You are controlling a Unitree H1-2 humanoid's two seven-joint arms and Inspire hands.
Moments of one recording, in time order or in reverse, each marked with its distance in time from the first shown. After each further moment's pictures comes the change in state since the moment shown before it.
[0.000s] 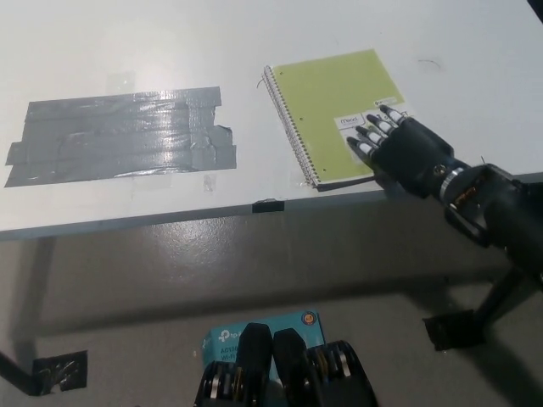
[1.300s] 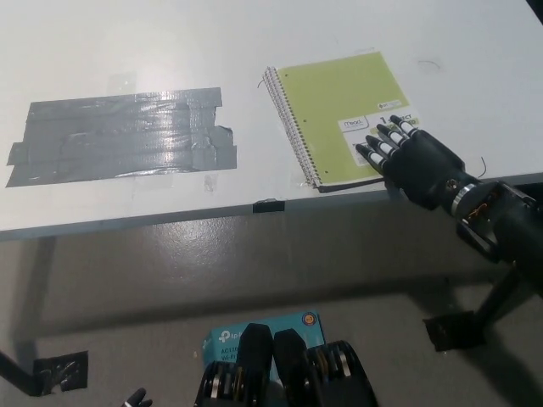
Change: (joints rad) left_arm -0.042 -0.009 0.000 0.006 -0.003 -0.040 0.010; right_arm 0.059 -0.009 0.027 0.063 0.023 0.003 -0.098
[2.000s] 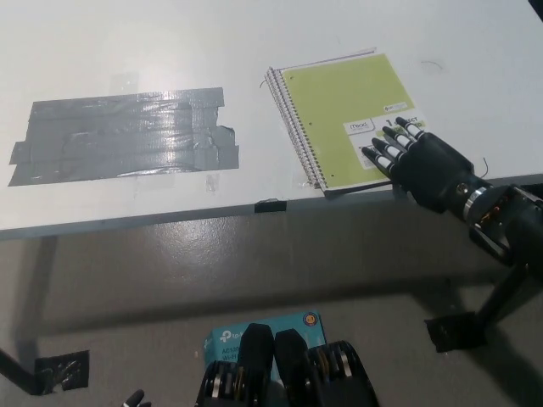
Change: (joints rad) left_arm 0.001 0.000 0.002 0.013 -0.007 -0.002 0.002; right_arm 0.000 -0.037 0.044 0.011 0.011 -0.015 -0.069
